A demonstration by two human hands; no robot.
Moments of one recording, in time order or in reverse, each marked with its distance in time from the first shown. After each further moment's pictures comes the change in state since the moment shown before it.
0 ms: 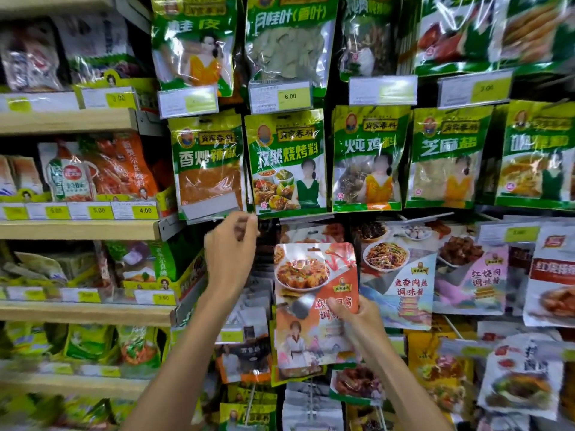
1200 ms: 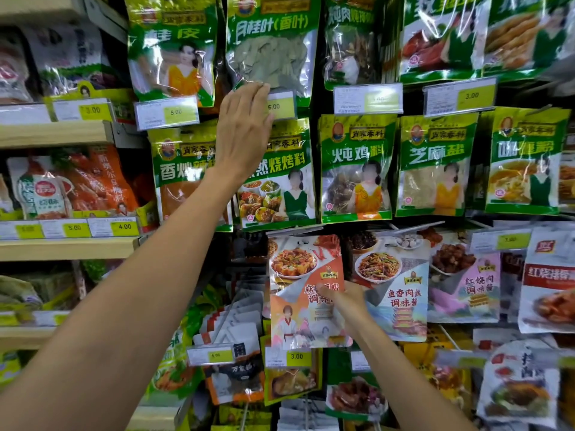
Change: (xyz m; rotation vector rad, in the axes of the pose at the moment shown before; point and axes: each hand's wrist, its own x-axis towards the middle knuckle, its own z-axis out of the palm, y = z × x) left_hand 0.172 0.066 0.042 0.541 0.130 0.694; right_hand 0.070 -0.015 0.014 -0.020 0.123 0.091
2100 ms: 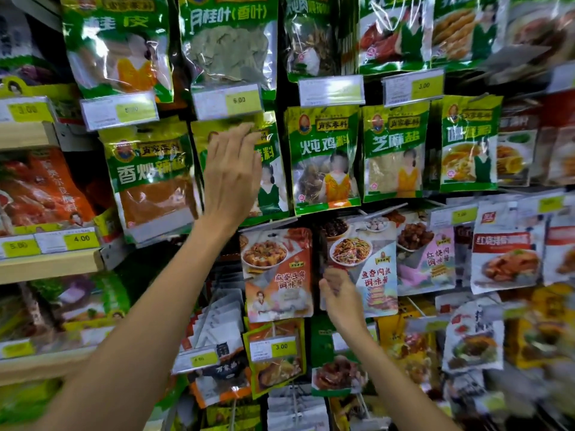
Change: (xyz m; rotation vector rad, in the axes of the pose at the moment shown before) left_hand -0.064 0.045 -0.008 -0.231 0.155 0.065; right_hand -0.052 0.001 -0.022 -0.374 0.169 -0.298
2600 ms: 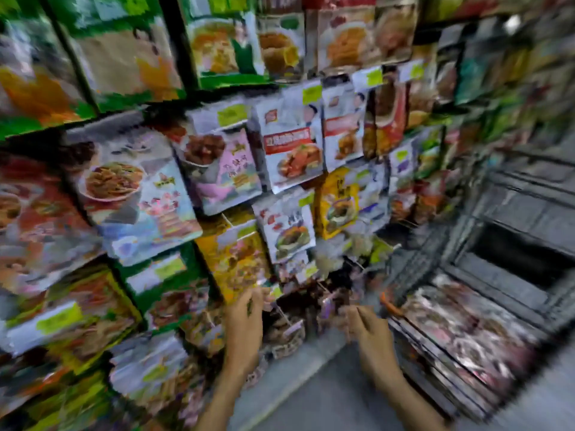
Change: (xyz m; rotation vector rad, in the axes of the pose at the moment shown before) left_hand -0.253 0.374 0.009 -1.110 -0.926 -1.015; right_hand -0.218 0.183 -0.283 0.033 0.455 0.470
